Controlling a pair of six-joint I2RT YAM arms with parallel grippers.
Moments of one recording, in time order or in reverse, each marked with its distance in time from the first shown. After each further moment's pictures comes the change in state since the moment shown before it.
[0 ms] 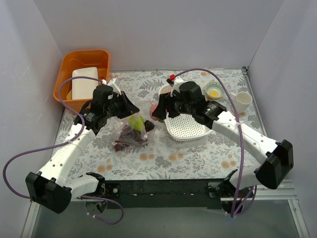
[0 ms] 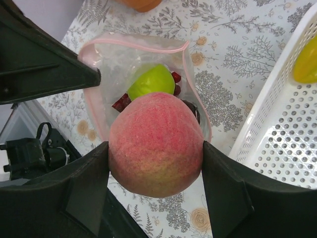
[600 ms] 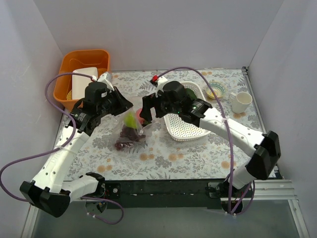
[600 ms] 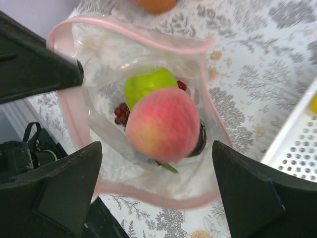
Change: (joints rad) left arm 0.000 -0.032 0.113 -0.114 -0.097 -0.009; right arm 0.124 0.219 0.157 0.002 0.061 -0.063
